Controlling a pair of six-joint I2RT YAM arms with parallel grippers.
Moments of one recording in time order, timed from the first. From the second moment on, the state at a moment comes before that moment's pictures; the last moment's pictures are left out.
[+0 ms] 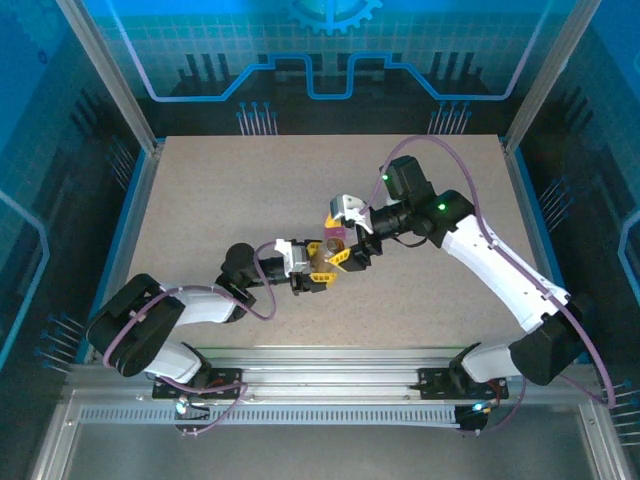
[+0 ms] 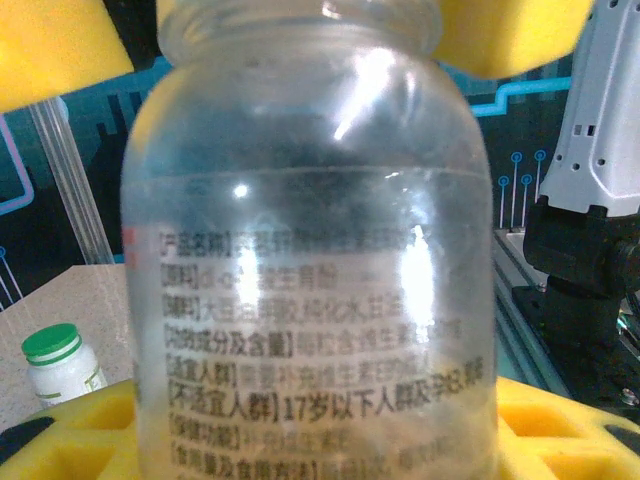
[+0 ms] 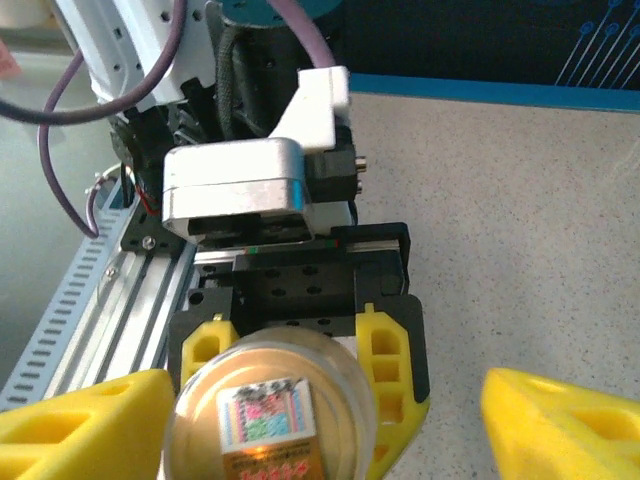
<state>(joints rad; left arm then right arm) -0.58 1.46 0.40 1.20 0.81 0.02 0.57 1.39 1.38 -0.82 -0.84 -0.72</state>
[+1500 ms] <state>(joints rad) -0.63 1.51 0.40 1.20 0.10 0.17 0.77 1.51 1.47 -0.61 -0.03 0.36</state>
